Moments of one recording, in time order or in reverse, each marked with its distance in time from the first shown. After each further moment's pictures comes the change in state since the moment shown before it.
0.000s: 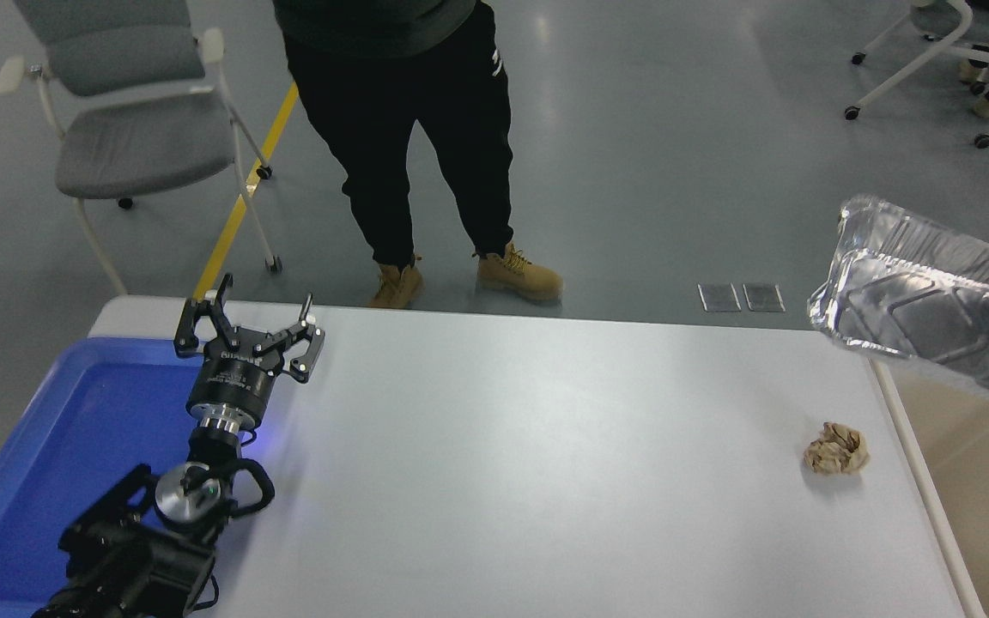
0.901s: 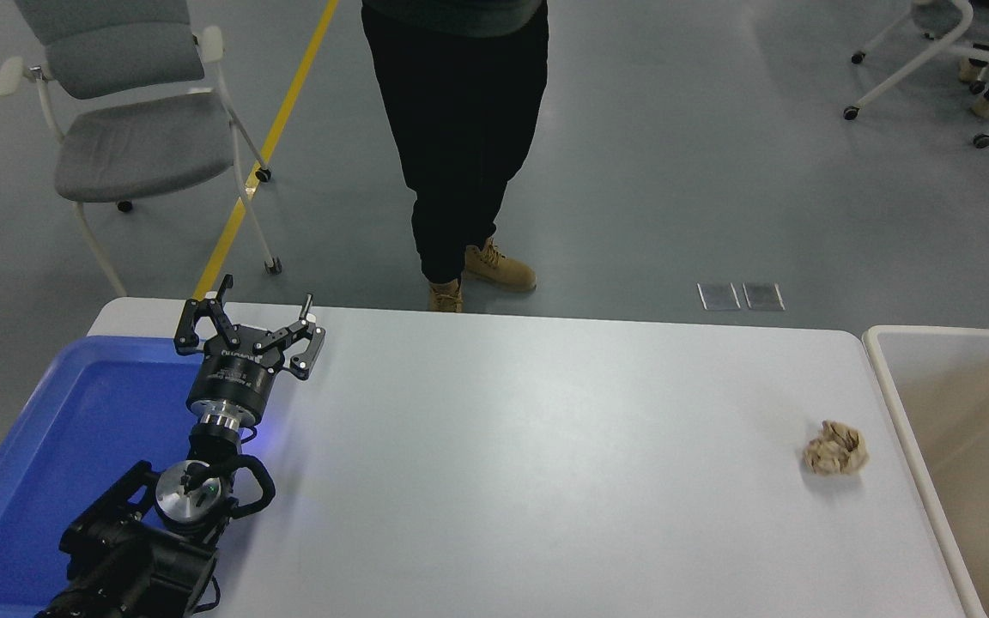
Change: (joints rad) left arm 0.000 0.000 0.000 0.000 -0.001 0.000 0.000; right arm -1.599 0.006 1.162 -0.871 0.498 -0.543 -0.022
